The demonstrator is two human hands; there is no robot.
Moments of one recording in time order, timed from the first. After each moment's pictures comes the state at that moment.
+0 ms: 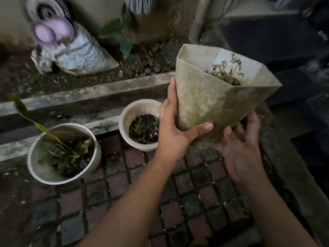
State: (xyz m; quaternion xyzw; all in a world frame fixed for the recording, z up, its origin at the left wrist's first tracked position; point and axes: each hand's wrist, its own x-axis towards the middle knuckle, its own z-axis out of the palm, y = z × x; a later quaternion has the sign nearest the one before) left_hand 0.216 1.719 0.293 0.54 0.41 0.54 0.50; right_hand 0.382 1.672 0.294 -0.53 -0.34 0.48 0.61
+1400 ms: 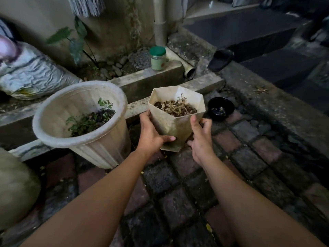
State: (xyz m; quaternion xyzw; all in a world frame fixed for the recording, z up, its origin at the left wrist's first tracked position) left_hand 0.320 1.782 -0.047 0.63 0.50 0.40 0.43; right_hand 0.476 1.736 -0.058 -0.52 -0.23 0.48 0.67
